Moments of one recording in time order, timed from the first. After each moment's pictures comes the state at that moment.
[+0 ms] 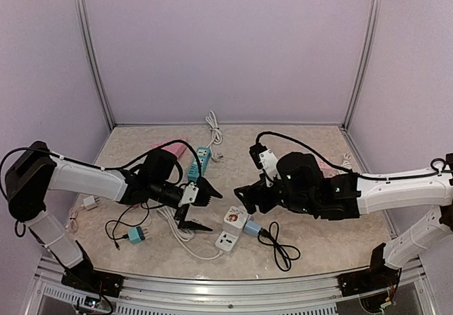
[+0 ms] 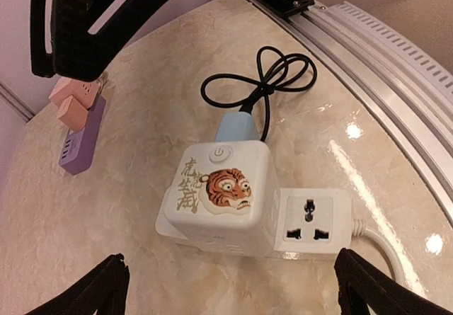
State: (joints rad) left arm -0.75 1.64 0.77 0.21 0.82 0.91; right arm 1.14 1.36 0.85 0.04 0.34 0.28
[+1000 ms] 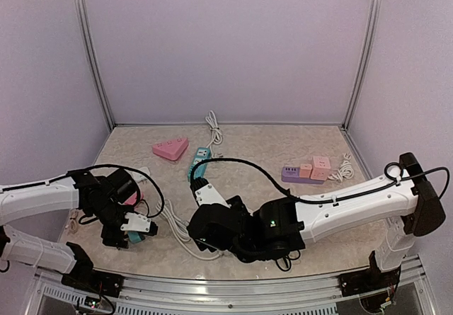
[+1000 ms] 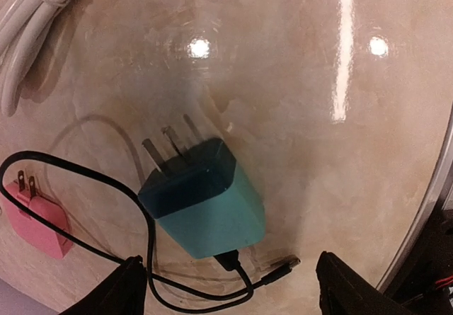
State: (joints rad) left arm -0.63 1.14 0.67 -0.97 -0.05 0.94; right arm 1.52 1.80 1.39 -0.41 0.75 0.54
